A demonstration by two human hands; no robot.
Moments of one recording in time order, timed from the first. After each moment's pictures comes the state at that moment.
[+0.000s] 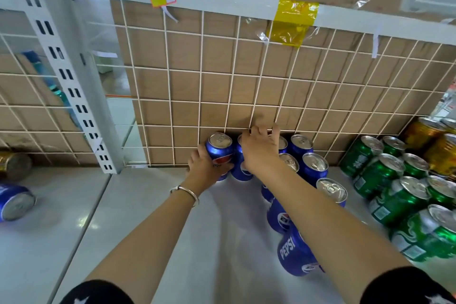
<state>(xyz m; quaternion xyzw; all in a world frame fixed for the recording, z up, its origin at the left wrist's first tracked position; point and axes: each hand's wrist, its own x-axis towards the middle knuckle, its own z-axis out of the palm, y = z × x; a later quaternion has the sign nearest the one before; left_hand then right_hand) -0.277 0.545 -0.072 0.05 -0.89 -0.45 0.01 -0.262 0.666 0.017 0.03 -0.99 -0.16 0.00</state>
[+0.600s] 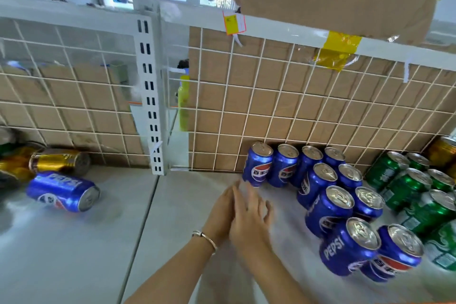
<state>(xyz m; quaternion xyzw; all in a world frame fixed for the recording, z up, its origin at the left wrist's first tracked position) -0.193 0.475 -0.108 -0.19 -0.91 -0.35 0.11 -0.143 0.548 -0.075 -0.01 -0.99 0.11 0.13</state>
